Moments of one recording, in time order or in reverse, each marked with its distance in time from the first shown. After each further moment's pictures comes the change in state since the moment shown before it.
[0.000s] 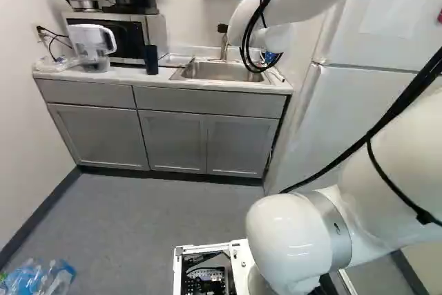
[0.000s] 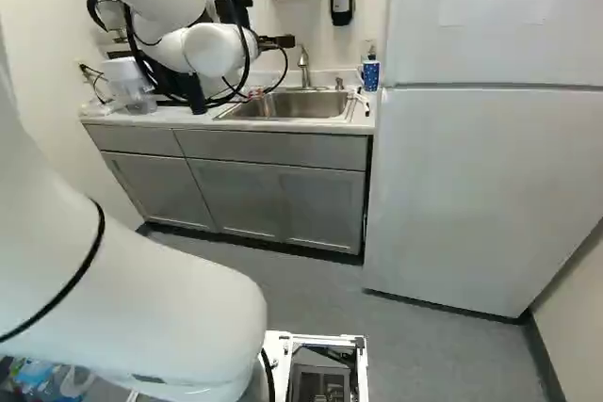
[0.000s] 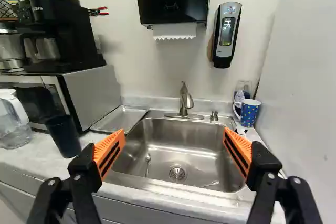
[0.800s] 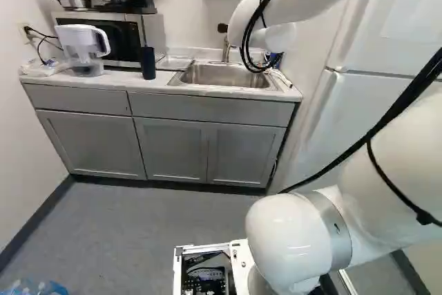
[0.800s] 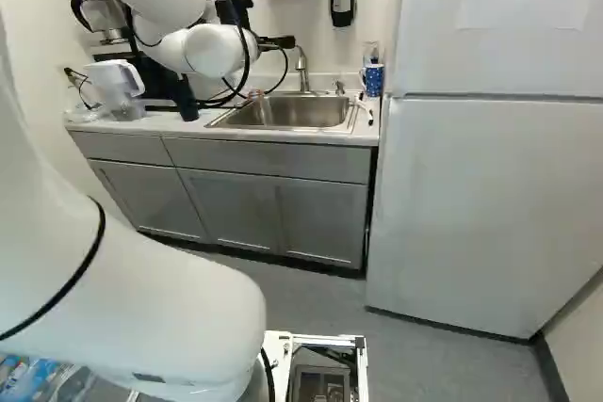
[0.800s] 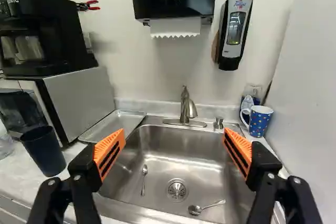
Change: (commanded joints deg) arm 0.0 0.0 0.0 0.0 0.0 0.0
